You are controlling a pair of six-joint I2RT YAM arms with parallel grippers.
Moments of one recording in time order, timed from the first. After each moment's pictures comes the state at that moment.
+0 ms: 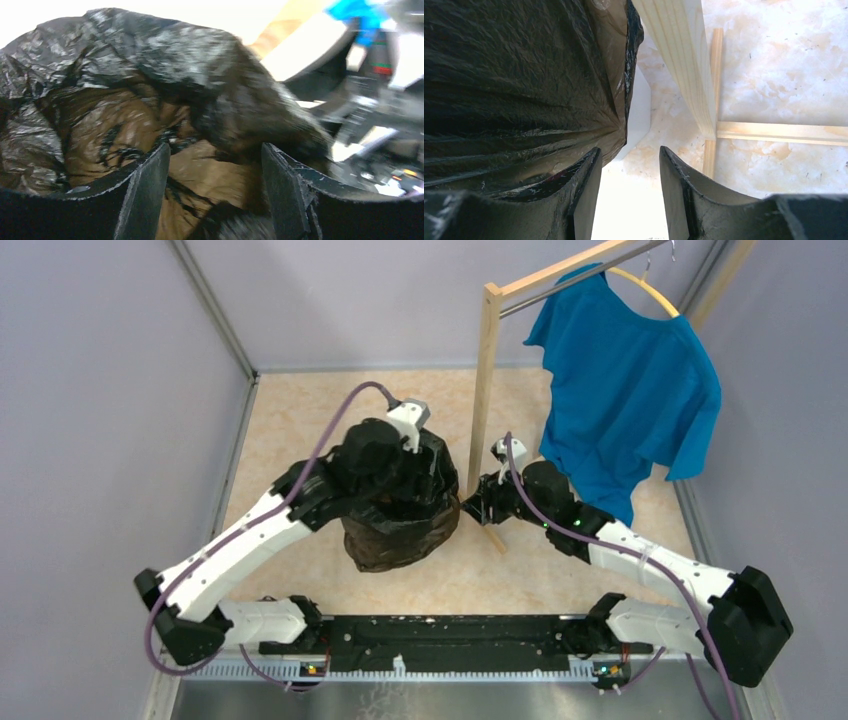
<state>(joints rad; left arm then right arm) -0.87 1.21 1.36 -0.73 -0.13 -0.37 0.74 1.08 0.65 0.03 -0.14 0.34</state>
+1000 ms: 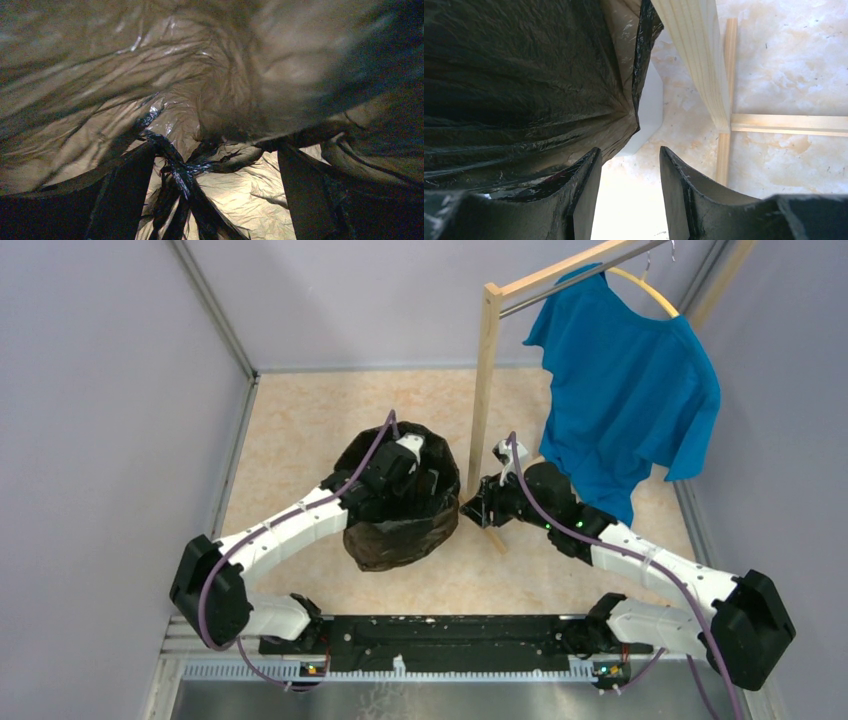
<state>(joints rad) -0.74 1.34 1.00 -0.51 -0.13 -0.39 0.75 1.06 0.65 0.01 -0.17 0.40</state>
